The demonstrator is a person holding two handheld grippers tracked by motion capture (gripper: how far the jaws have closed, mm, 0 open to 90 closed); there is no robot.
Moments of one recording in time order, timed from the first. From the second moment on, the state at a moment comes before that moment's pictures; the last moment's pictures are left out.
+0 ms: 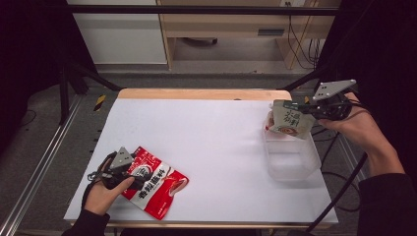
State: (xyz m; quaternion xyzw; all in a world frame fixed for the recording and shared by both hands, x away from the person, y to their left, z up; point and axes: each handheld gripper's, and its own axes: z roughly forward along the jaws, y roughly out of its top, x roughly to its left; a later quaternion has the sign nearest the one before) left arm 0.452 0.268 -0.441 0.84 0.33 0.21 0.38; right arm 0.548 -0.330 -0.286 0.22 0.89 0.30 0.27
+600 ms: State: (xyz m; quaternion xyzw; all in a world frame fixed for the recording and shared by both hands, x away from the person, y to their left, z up) left arm 0.452 0.267 -0.441 0.84 0.33 0.21 0.38; right arm 0.559 -0.326 -0.315 0.23 0.89 0.31 0.25
